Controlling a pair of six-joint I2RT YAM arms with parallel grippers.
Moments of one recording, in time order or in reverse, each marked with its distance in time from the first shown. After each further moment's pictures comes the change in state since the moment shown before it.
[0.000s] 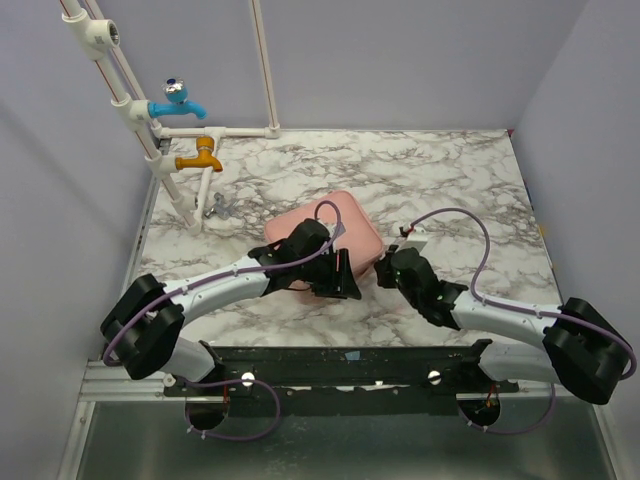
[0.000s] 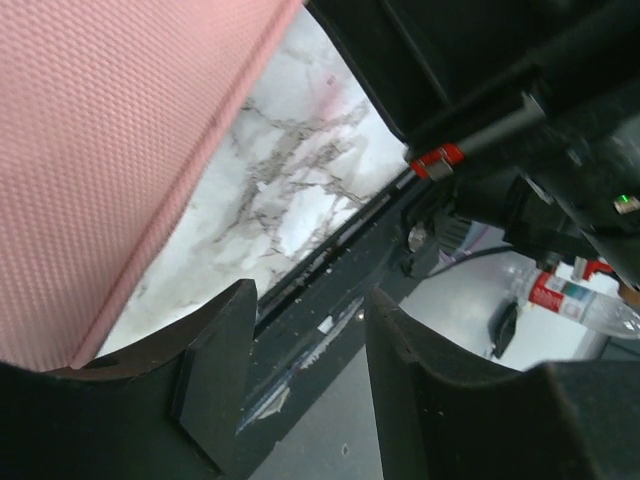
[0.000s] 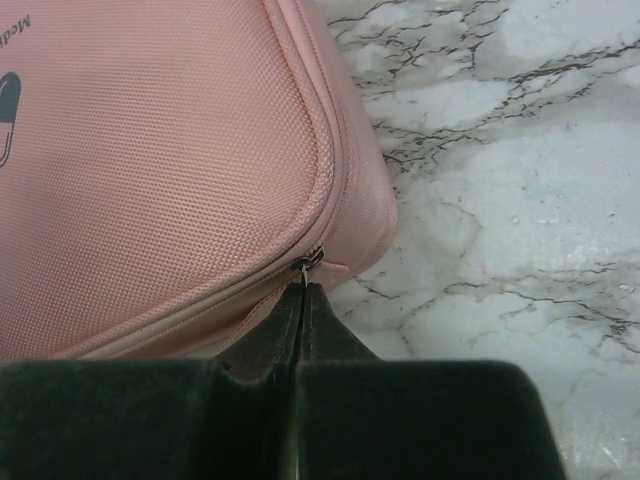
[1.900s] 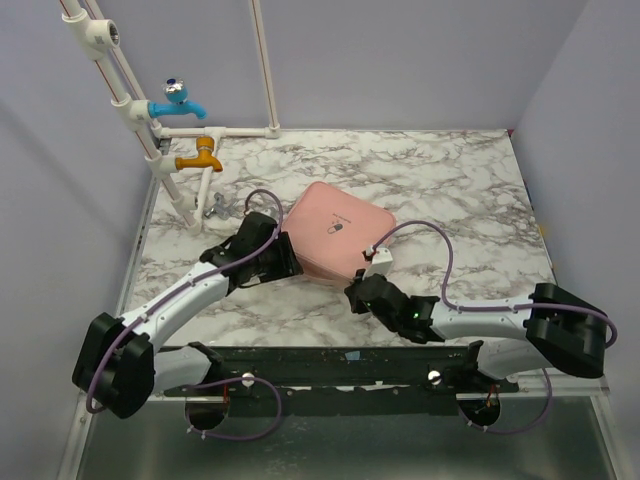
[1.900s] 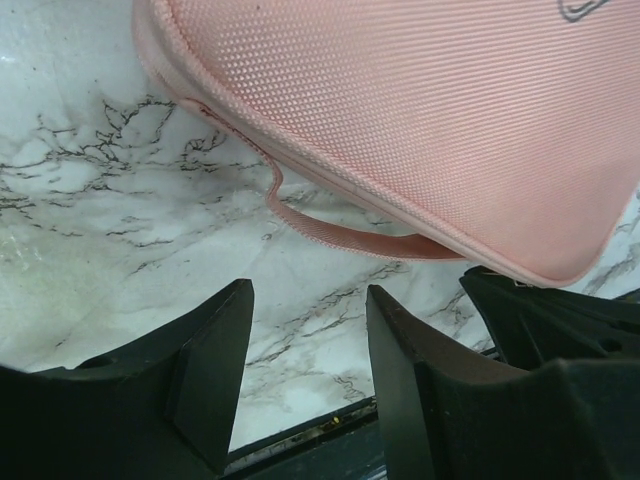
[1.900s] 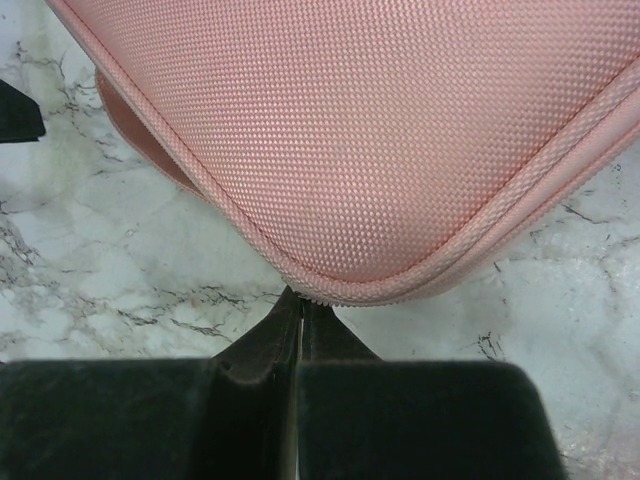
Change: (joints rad) left arm 0.303 -0.246 -0.113 -0.221 -0.322 0.119; right arm 0.328 0.140 0.062 0.011 0.101 0.079
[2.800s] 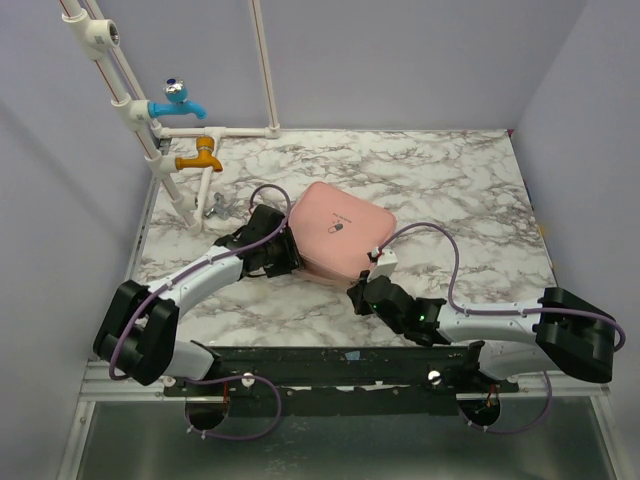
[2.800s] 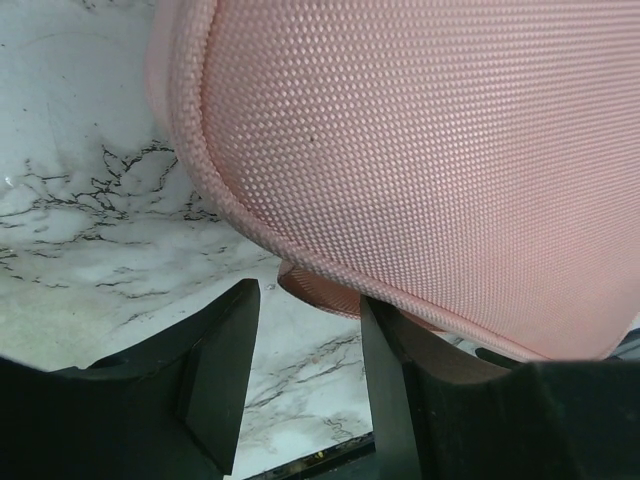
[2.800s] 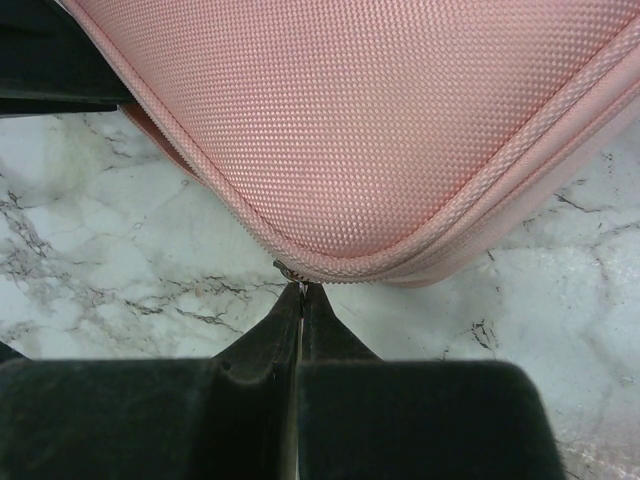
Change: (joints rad) left arm 0.032 0.218 0.057 0.055 0.005 -0.061; right arm 0.000 -0.058 -0.038 -0.001 0.000 0.010
